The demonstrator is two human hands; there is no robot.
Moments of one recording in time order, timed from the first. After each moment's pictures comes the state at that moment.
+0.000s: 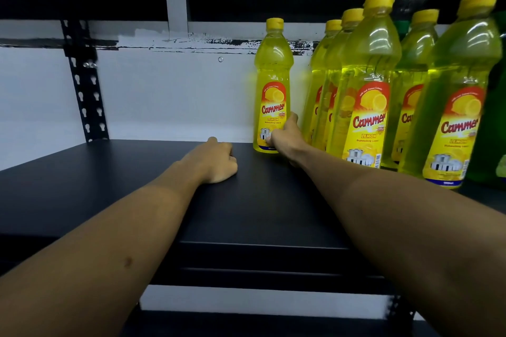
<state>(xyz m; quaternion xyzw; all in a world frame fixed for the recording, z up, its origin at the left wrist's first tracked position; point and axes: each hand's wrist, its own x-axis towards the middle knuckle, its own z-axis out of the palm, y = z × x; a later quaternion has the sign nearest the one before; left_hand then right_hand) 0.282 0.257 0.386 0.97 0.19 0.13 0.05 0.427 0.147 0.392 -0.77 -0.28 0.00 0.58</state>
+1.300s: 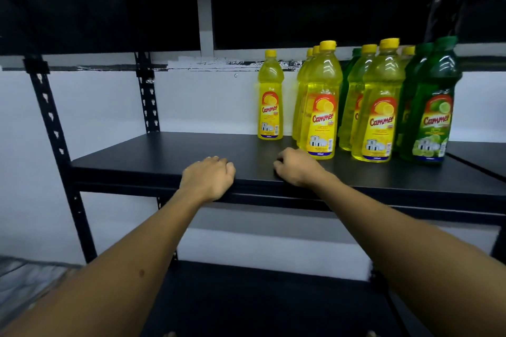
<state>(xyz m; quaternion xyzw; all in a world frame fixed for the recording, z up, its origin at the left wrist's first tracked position) 0.131 0.145 0.362 0.94 0.26 0.21 -0.01 0.284 0.000 0.378 -0.89 -0.41 -0.06 0.19</state>
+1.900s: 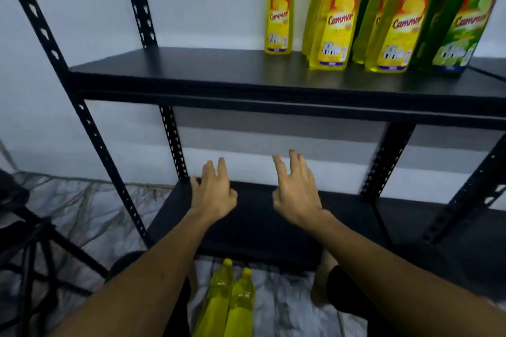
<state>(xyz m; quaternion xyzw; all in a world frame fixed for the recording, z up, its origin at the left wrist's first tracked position) 0.060 0.092 0.167 0.94 0.33 0.08 0.06 0.169 -0.065 0.175 -0.89 -0.43 -0.09 0.13</state>
